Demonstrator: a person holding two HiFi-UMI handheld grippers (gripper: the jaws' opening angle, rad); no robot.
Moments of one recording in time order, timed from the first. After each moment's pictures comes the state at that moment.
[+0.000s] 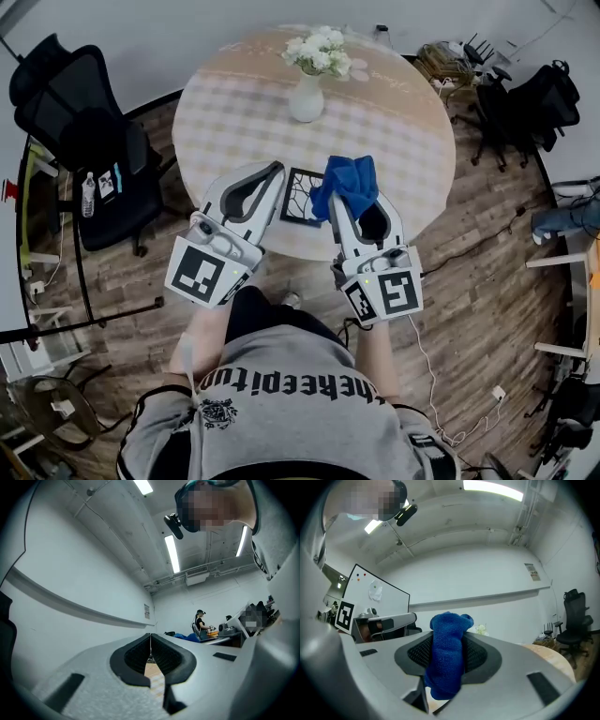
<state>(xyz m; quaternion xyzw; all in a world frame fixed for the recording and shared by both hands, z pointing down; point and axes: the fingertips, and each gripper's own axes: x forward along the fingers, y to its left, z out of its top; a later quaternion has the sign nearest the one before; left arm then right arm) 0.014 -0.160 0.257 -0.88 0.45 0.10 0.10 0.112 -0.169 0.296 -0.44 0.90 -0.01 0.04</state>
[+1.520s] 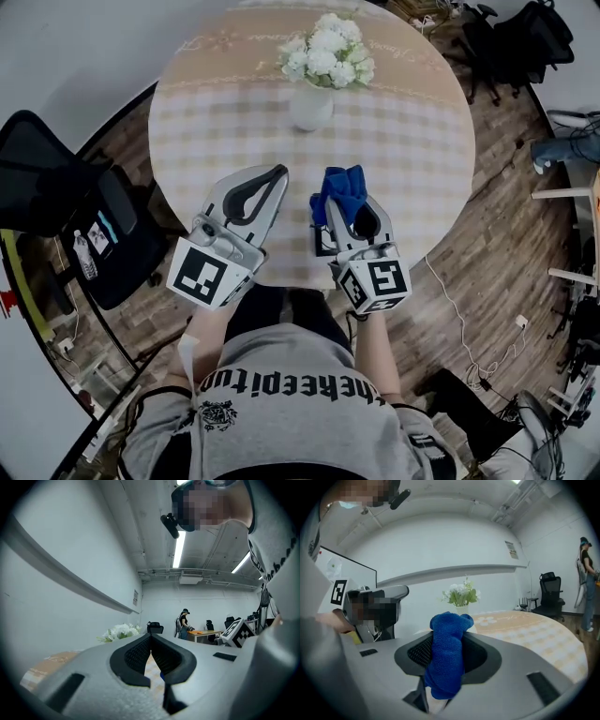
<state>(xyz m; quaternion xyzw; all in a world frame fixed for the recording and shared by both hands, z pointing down) -0.057 -0.332 0.335 -0.94 0.32 0.06 0.00 0.044 -0.311 0.434 -0.57 0.81 -0.15 -0.06</state>
